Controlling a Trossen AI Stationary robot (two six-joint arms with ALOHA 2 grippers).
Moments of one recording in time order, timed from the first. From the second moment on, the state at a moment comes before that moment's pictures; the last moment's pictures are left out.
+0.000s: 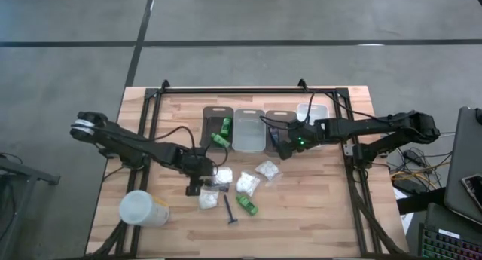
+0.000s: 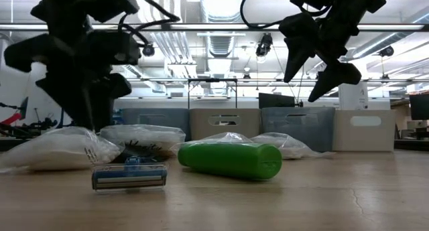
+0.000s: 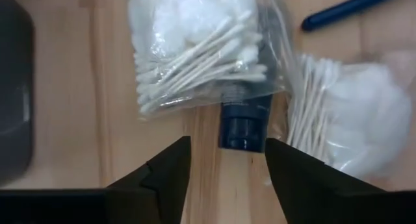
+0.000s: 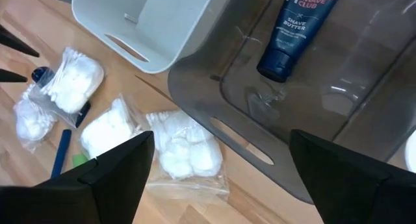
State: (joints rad) left arm -0.22 1.37 0.73 -0.47 -0.01 -0.20; right arm -0.06 1.27 0.84 -0.57 0.06 1.04
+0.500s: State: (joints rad) left arm -0.22 1.51 0.71 -0.37 0.04 -0.13; right arm -0.06 1.27 0.83 -0.57 0.07 1.05
